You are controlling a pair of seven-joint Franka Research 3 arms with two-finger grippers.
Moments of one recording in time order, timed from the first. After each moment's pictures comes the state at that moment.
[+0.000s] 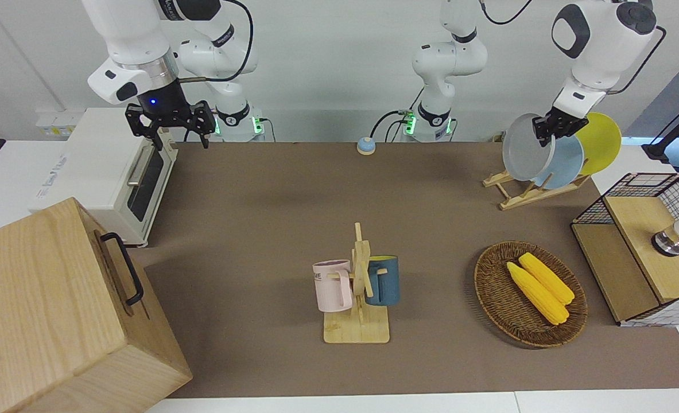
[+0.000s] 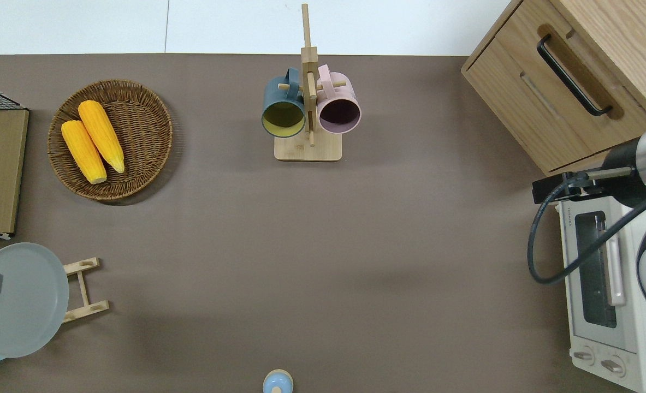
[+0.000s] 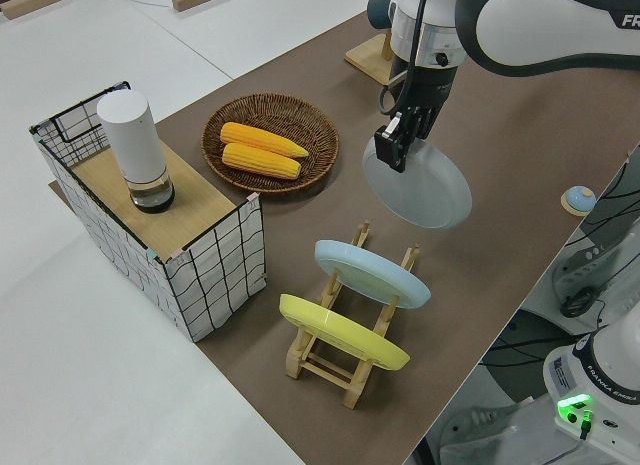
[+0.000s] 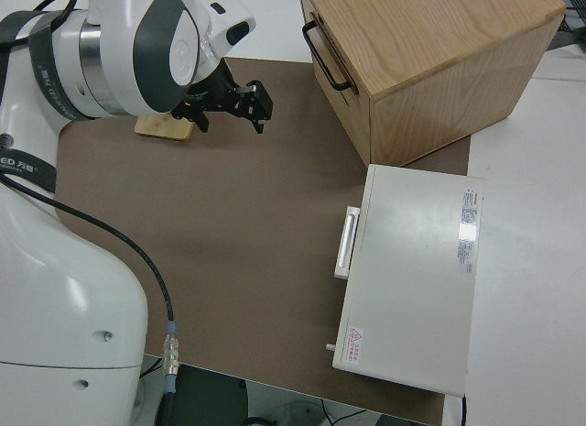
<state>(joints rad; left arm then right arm) 0.04 -0.26 0.16 -2.04 0.13 1.70 0.16 -0.04 0.03 0.13 -1.49 -0.02 1.51 0.04</state>
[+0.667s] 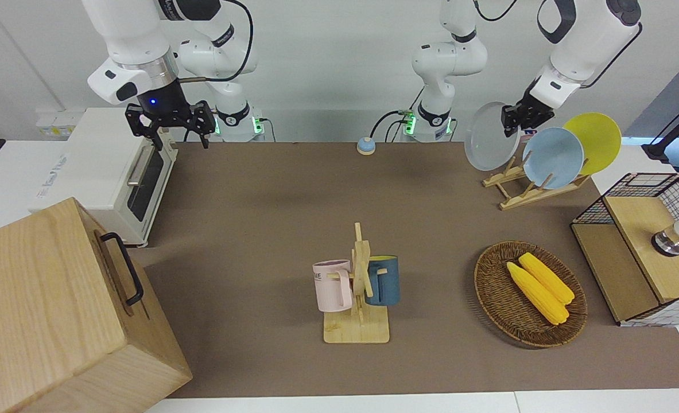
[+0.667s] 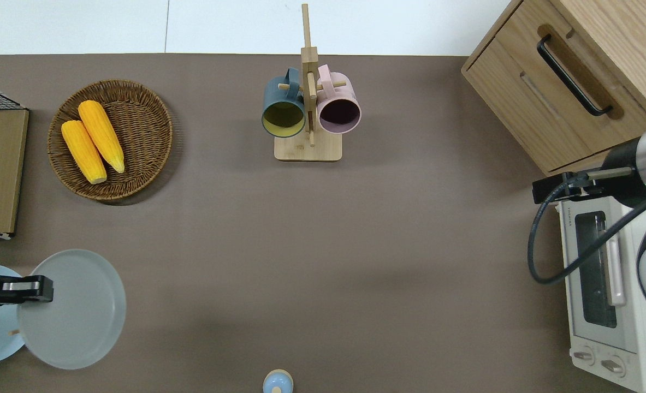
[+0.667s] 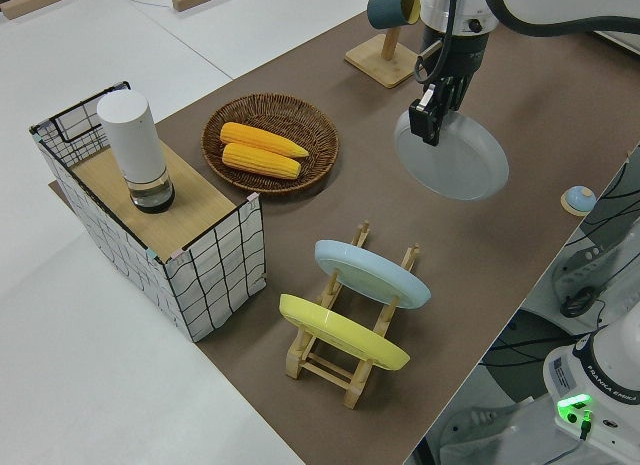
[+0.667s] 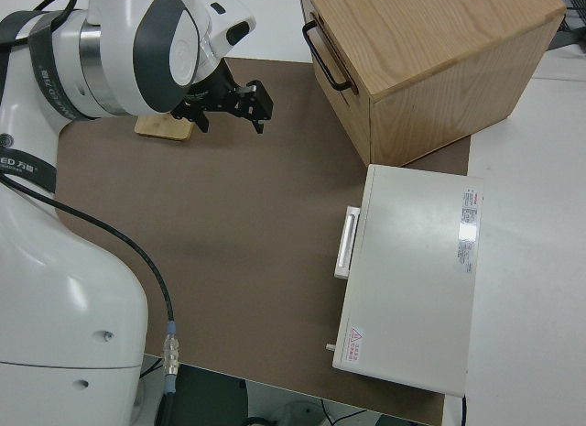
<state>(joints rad) 0.03 -0.28 0.06 -2.01 -0.10 1.56 0.03 -0.04 0.03 0.13 -1.49 -0.02 1.51 0.04</state>
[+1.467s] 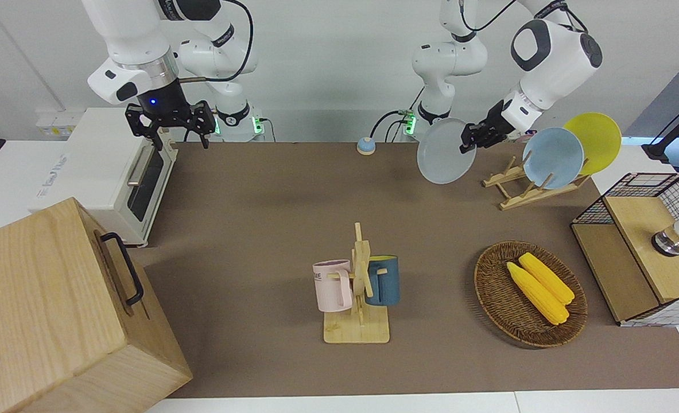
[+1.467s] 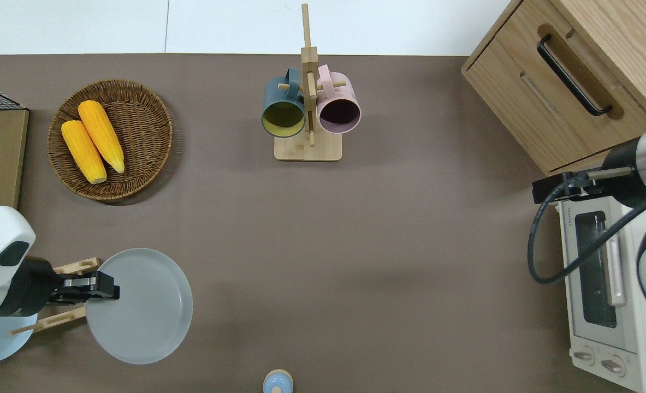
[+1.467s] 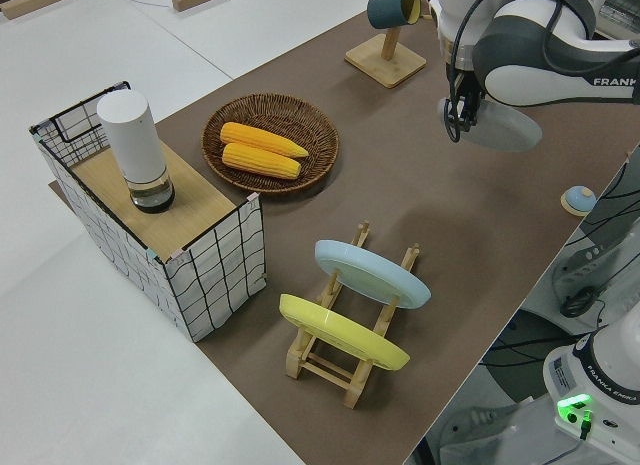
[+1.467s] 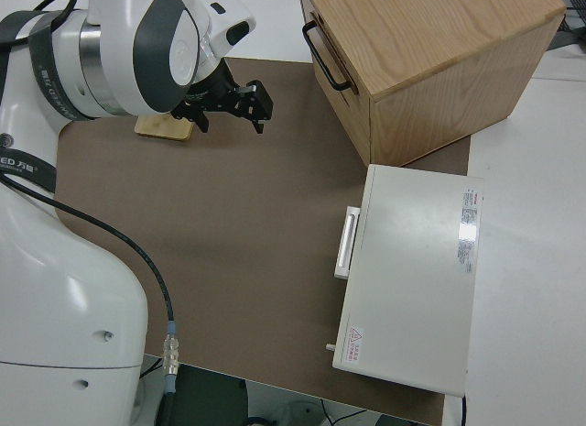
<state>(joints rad) 0.03 -0.29 0.02 -2.23 -0.40 1.76 0.00 -0.04 0.03 0.13 -1.49 -0.02 1.51 0.04</state>
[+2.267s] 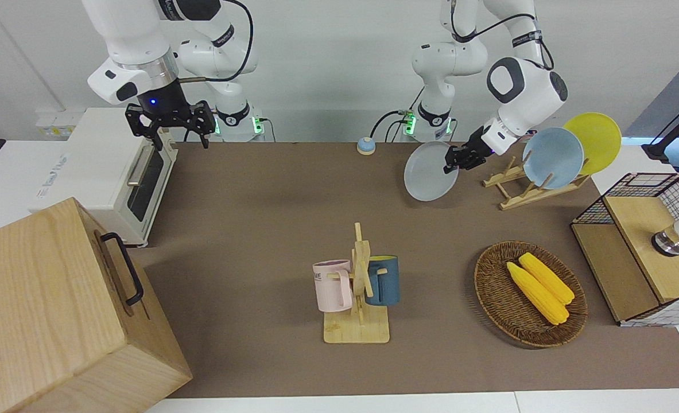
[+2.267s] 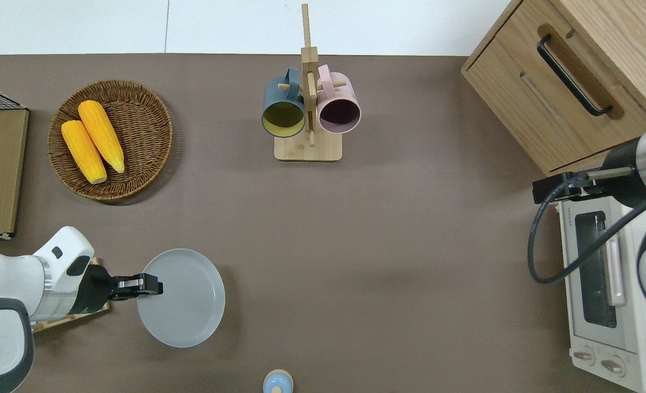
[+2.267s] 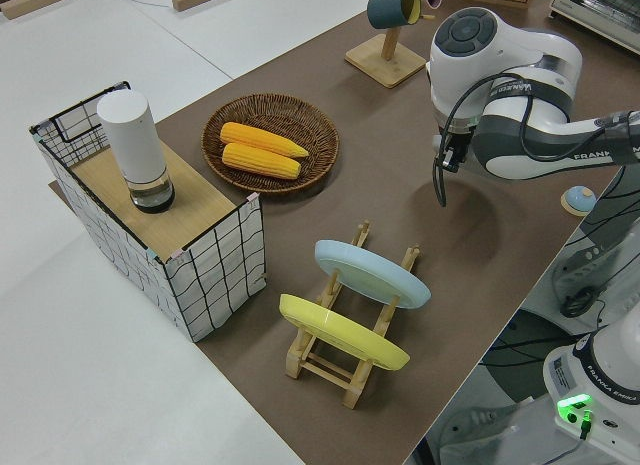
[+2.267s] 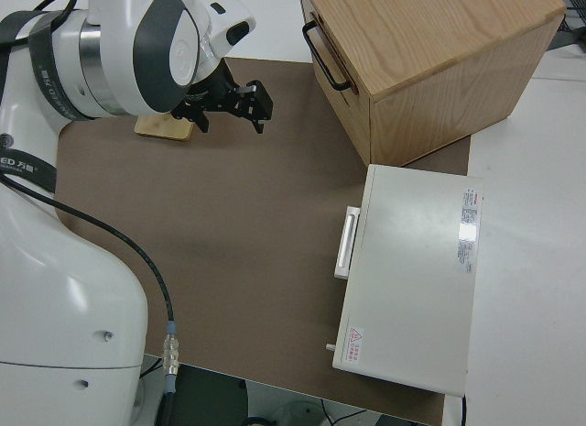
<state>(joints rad) 0.02 -0.27 0.02 -2.47 -0.53 2.04 0.20 -0.04 0.03 0.13 -1.49 -0.02 1.51 0.04</state>
